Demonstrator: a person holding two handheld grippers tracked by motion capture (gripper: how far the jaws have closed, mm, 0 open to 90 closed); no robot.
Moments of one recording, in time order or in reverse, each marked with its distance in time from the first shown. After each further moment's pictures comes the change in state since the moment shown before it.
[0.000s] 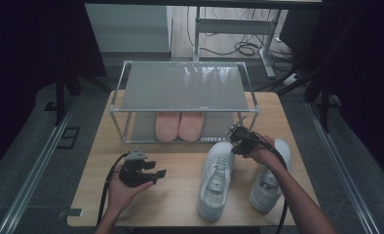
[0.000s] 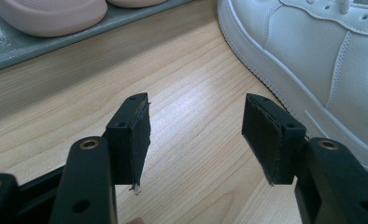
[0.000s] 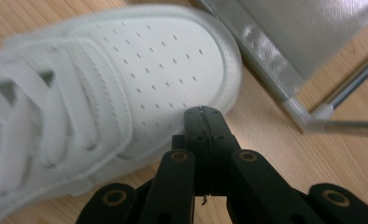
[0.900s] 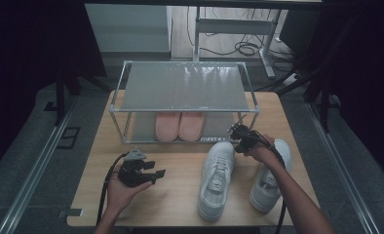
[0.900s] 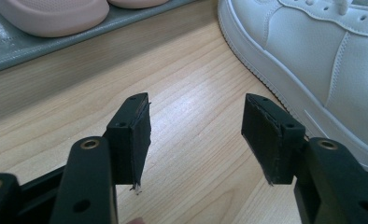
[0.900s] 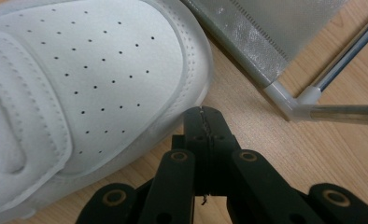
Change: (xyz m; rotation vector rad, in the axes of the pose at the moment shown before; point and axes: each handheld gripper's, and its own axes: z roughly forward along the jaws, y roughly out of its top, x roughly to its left) left arm 0.001 -0.001 -0.003 -0.007 0.000 -0.002; right arm -0.014 0.001 0.016 0.056 -0.037 0.064
